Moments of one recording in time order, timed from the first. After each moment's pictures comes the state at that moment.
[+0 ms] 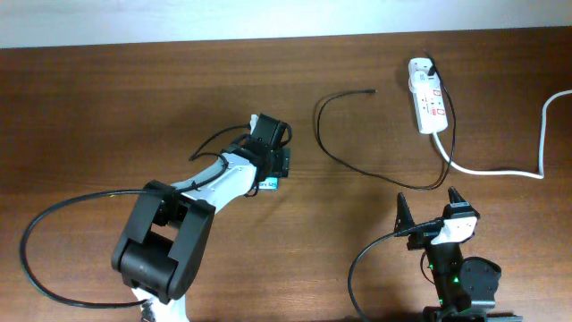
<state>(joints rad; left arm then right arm) -0.49 1.98 1.17 -0.30 -0.17 -0.33 -0.08 0.01 0.01 -0.06 -0.16 0.01</state>
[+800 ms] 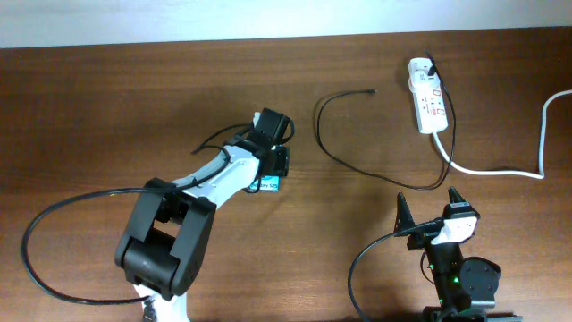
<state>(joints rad) -0.49 2.00 1.26 -0.44 -0.13 -0.33 -0.08 0.01 0.01 -0.06 -0.16 0.01</state>
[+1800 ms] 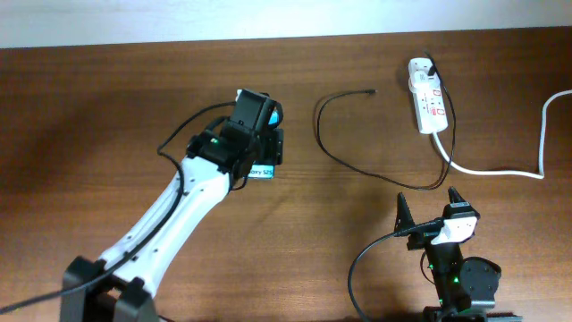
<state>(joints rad) -0.49 1.63 1.32 -0.68 -0.12 -0.34 -0.08 0.01 0.01 -0.06 -0.16 0.01</state>
